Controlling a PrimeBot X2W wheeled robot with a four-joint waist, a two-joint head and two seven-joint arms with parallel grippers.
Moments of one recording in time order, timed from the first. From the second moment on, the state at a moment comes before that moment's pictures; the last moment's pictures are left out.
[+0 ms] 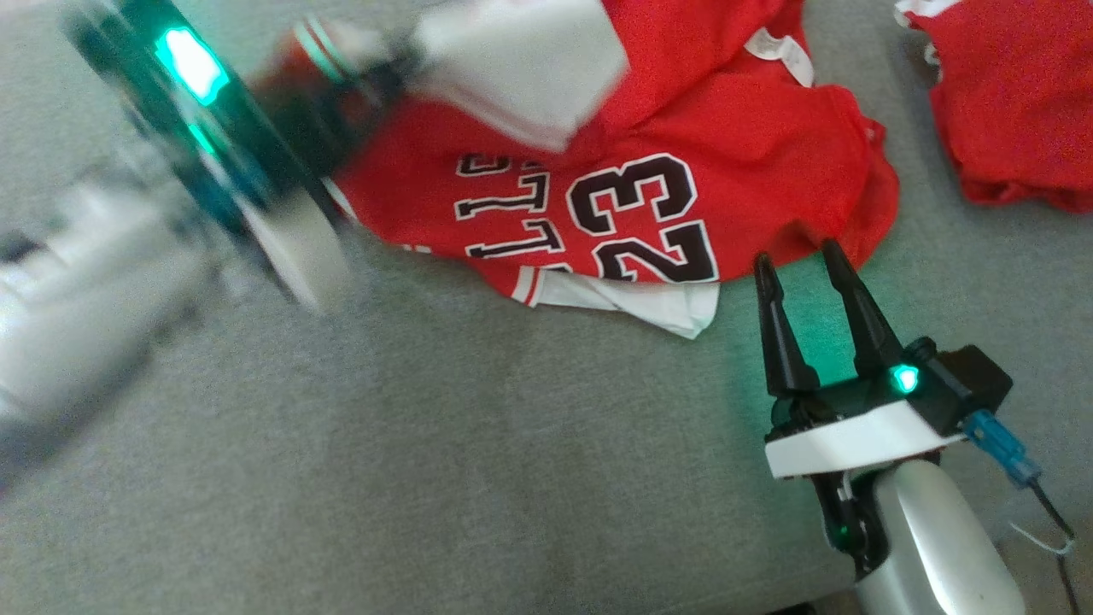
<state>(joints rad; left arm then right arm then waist) -1.23 0.72 -1.28 0.16 -0.57 -0.04 -0.01 -0.18 -0.05 0.20 0.19 0.23 0.13 -0.26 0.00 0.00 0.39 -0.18</state>
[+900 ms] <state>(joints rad) -0.75 0.37 -1.31 0.20 -0.36 0.06 -0.15 -0.15 -0.05 0.18 0.20 0.21 0.13 -0.26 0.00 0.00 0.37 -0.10</state>
